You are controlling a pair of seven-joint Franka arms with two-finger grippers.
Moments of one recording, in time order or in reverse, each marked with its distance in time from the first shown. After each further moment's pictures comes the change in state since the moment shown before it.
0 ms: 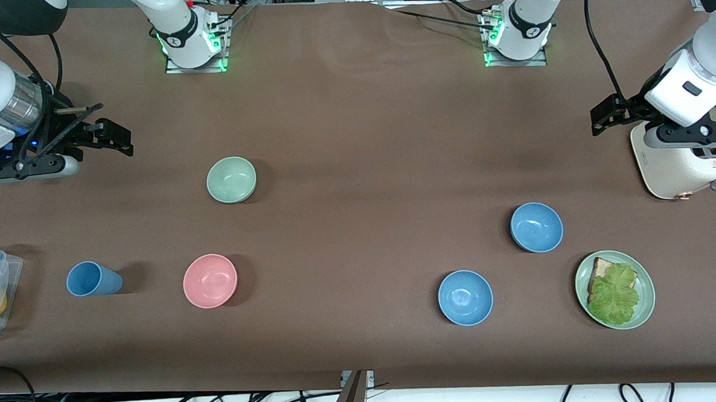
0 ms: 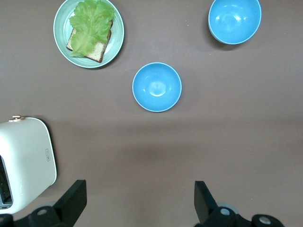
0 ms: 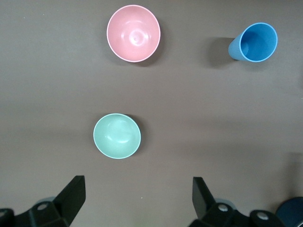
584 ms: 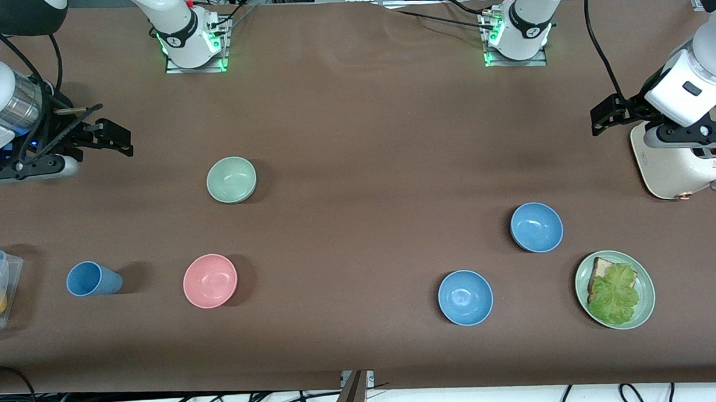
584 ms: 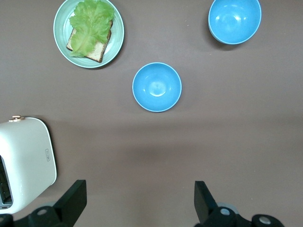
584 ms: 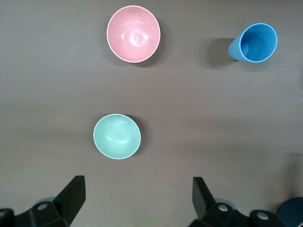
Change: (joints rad) left arm 0.000 0.000 0.000 0.000 0.000 0.000 0.000; right arm 0.000 0.001 -0.001 0.000 0.001 0.002 0.000
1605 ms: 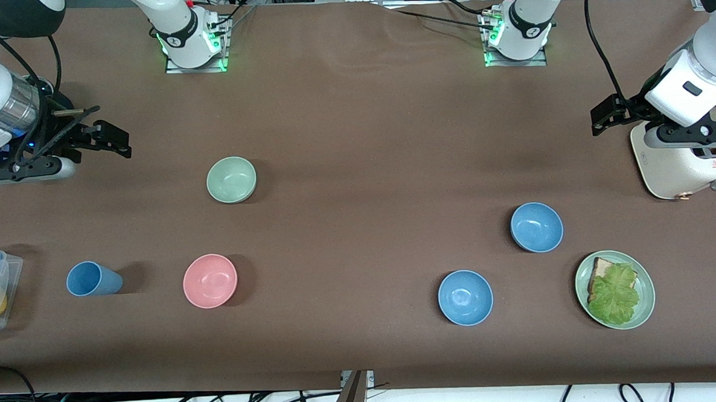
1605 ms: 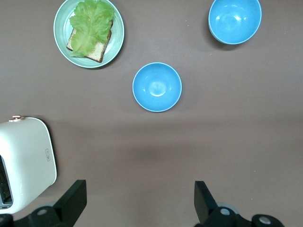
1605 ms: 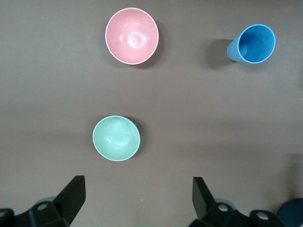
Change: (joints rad) left arm 0.000 0.000 0.001 0.000 0.000 0.000 0.000; right arm 0.000 0.001 -0.006 -0.001 0.002 0.008 0.000
